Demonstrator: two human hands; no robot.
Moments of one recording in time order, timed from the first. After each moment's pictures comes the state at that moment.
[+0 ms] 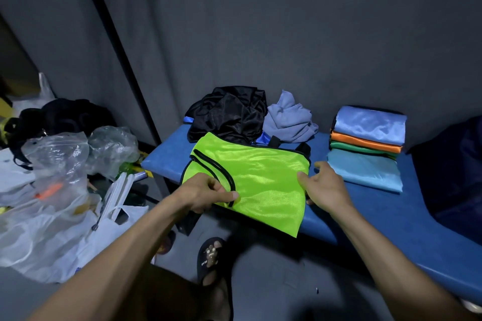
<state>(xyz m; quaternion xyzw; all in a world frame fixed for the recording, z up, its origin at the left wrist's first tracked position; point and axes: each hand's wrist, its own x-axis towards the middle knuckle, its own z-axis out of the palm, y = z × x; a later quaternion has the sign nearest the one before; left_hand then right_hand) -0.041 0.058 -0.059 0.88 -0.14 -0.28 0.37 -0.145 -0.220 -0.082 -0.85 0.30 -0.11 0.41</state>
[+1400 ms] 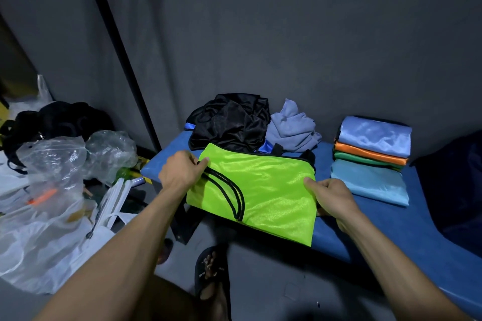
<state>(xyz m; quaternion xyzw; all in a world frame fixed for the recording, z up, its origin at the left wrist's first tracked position) 0.030 0.060 -0.064 0.96 0.00 0.03 0.30 -0.140 -0.224 -0.075 -0.78 0.35 -0.08 0.51</state>
